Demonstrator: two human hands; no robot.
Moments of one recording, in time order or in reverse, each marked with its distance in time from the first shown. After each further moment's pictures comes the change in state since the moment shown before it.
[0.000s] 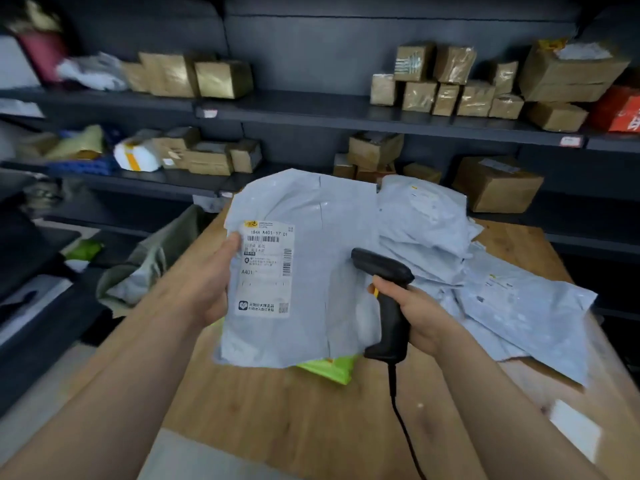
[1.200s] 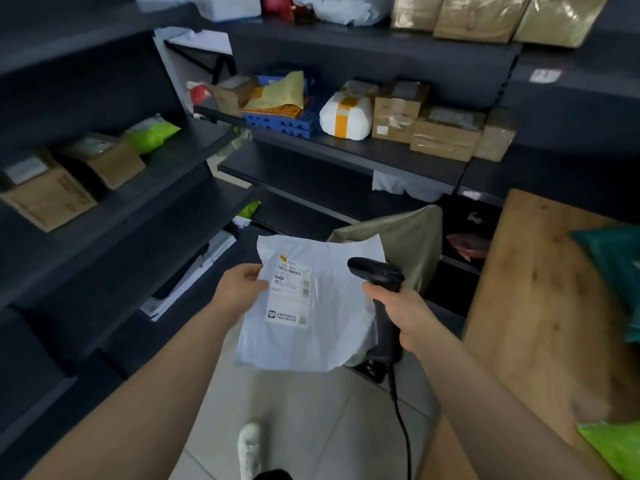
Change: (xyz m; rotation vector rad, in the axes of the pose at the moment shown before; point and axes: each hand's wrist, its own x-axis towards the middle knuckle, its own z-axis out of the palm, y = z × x) left_hand 0.199 0.094 -0.637 0.570 0.532 -0.242; right_hand 0.300 0.098 0.652 -0.229 -0.090 0.222
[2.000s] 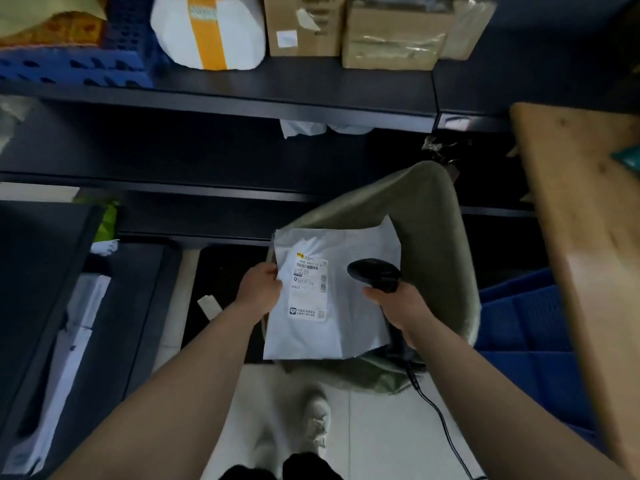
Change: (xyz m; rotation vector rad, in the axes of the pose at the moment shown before) left_hand 0.352 -0.015 0.181 0.416 -0.548 0.128; right_hand 0.272 0.031 0.029 -0.034 0.471 0.267
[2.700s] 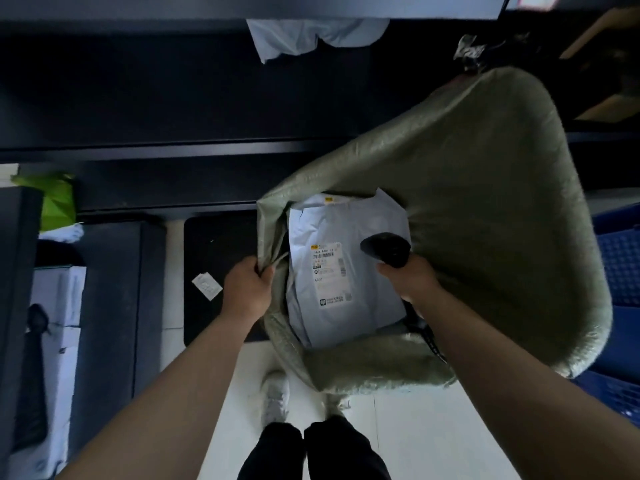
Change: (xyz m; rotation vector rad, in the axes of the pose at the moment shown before) left_hand 0.072 -0.070 0.016 0.266 0.125 0.057; right_hand 0.115 0.047 0.052 -0.200 0.149 0.137
